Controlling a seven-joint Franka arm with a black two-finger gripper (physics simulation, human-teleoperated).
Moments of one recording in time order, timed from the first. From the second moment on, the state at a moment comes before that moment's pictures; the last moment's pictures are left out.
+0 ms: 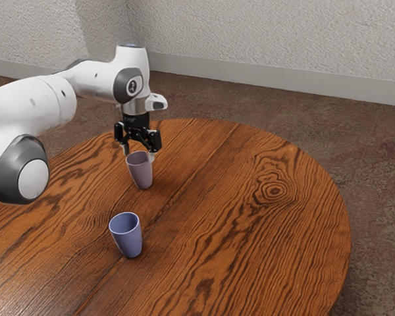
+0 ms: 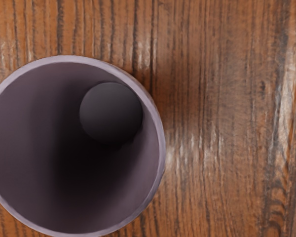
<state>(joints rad) 0.05 0.74 0.07 -1.13 0.00 1.71 0.08</state>
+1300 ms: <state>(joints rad) 0.04 0.75 0.06 -1.25 0.01 1.85 0.10</state>
